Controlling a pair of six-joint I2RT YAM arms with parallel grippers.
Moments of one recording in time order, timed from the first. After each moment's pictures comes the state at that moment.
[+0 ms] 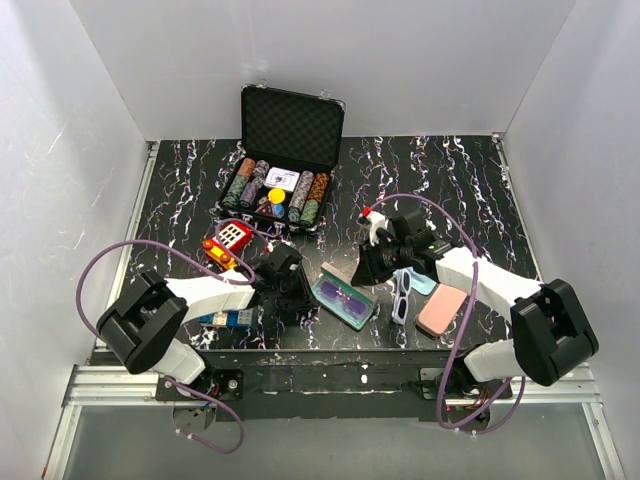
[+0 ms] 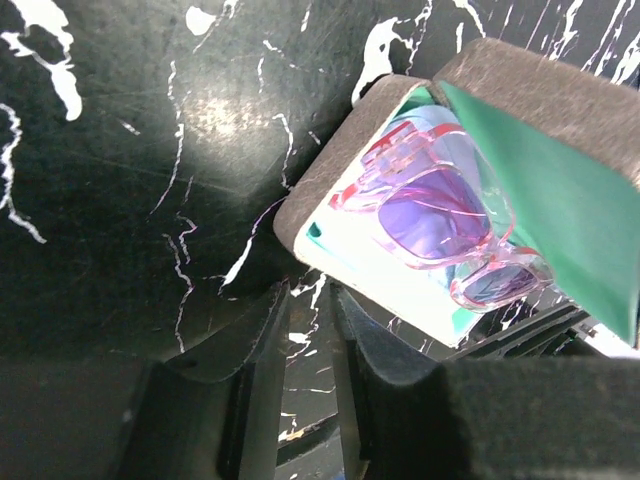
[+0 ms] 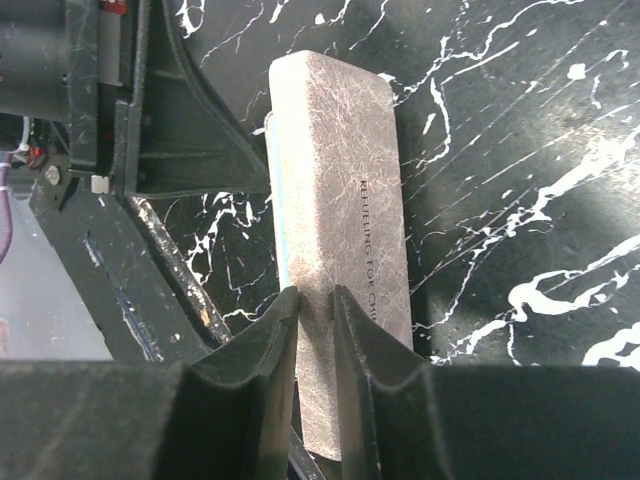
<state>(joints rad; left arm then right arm) -0.77 1.47 0.63 -0.12 0.10 -1.02 0.57 1.36 0.79 -0.27 -0.59 0.16</state>
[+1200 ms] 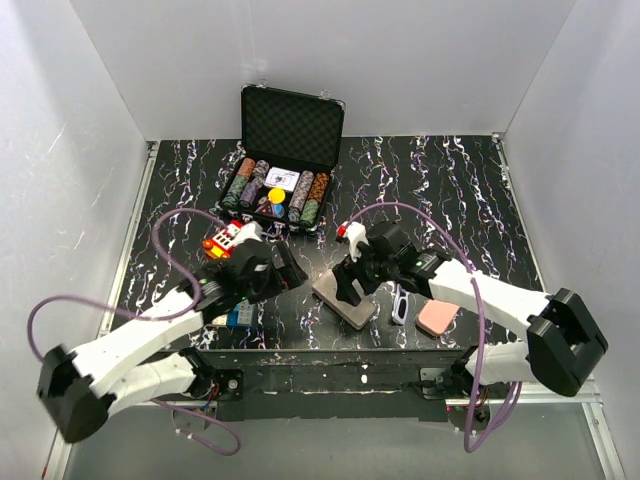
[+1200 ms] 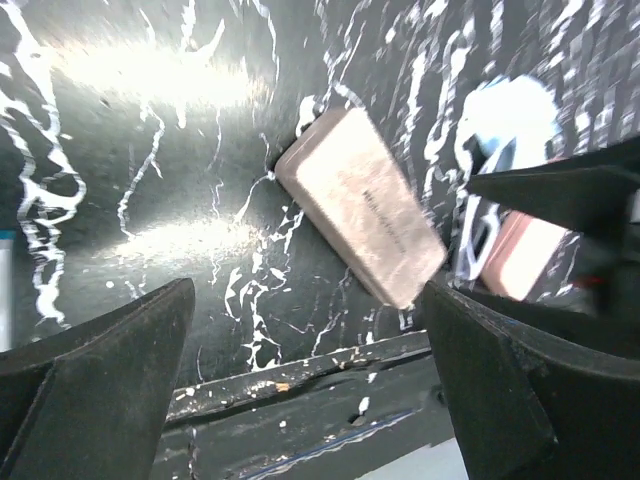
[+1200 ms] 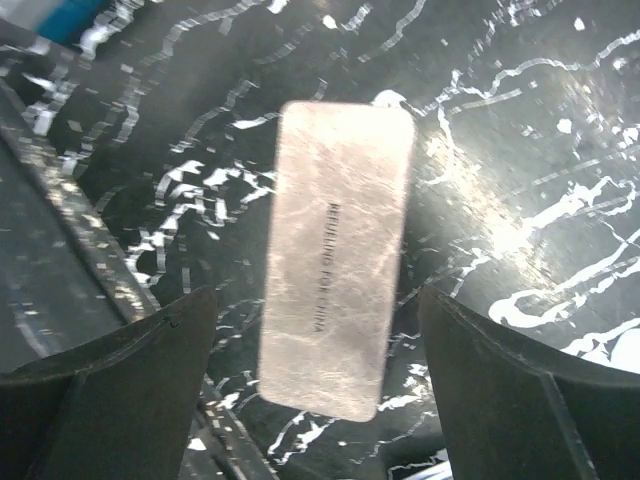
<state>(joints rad) -0.80 1.08 0.71 -0.45 -0.12 -1.00 0.80 1.28 0.80 -0.28 -0.32 0.07</state>
